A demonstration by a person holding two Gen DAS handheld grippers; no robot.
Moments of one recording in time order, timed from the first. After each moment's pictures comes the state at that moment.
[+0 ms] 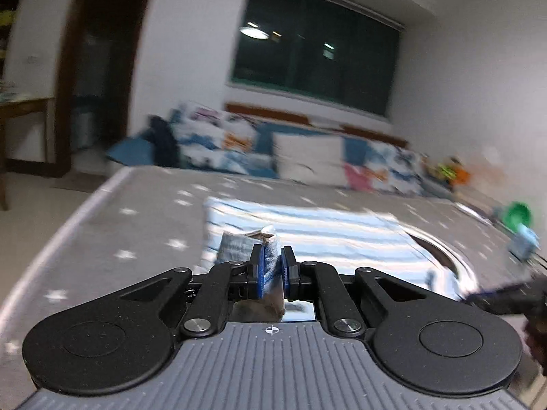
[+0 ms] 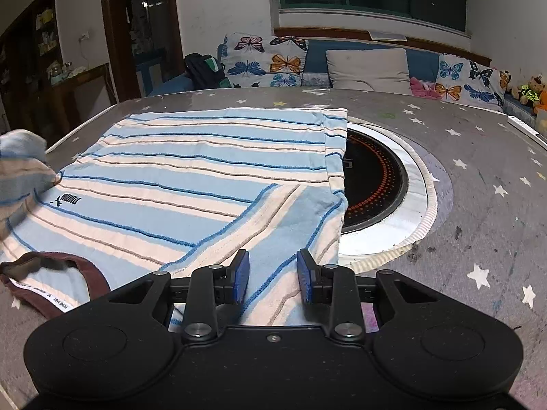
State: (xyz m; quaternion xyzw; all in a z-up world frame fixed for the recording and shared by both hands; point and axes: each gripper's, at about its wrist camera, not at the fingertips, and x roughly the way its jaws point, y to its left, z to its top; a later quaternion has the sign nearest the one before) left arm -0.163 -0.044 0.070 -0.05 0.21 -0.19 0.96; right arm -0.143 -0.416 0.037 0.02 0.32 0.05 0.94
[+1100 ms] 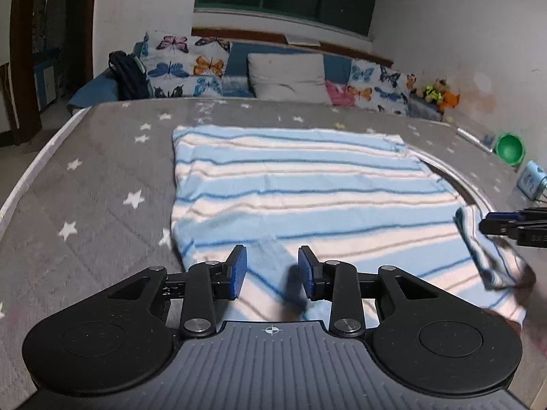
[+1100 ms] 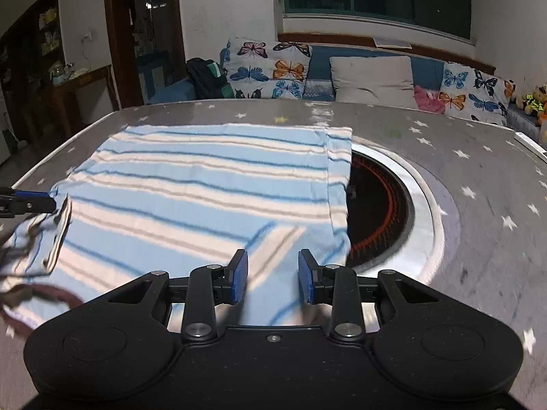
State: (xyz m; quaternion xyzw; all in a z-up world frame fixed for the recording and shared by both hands) left arm -0.063 -0.052 0.033 0.00 0.33 -0.21 0.92; right arm -0.100 -0.415 0.048 0.01 0.32 0.06 0.95
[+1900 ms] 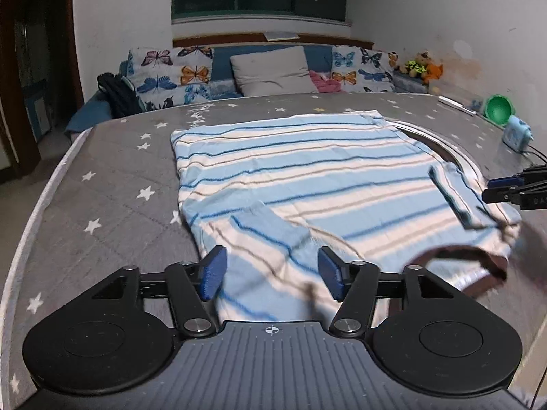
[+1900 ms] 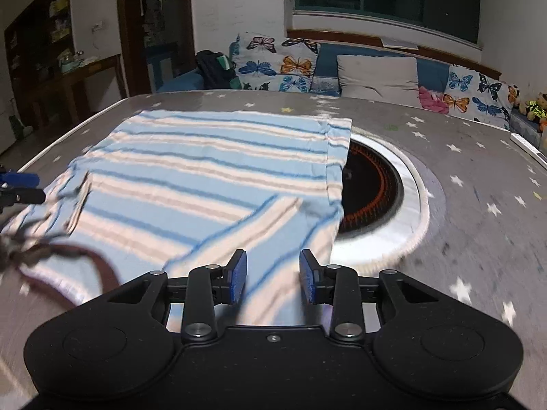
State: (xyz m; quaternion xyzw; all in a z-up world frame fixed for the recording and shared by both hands) left arm -0.147 -0.043 0.045 0.08 0.30 -0.22 0.92; right arm -0.174 -0.421 0.052 -0.01 0.33 0.08 0.94
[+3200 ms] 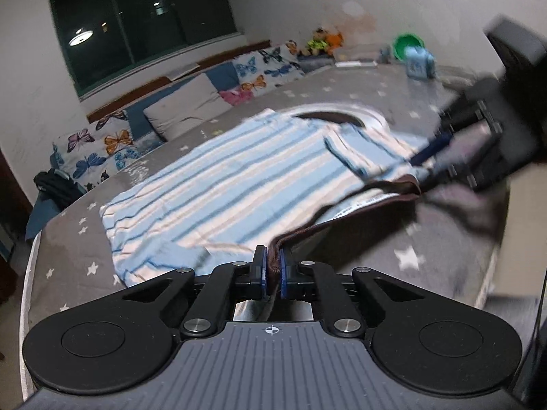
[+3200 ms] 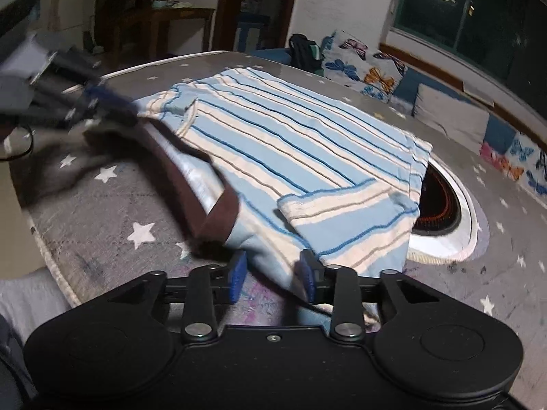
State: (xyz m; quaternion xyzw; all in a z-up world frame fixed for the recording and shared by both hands) left arm -0.184 -0.094 0.053 0.21 0.23 -0.34 0.89; right arm -0.215 -0.363 0.046 -0.17 0.31 0.19 0.92
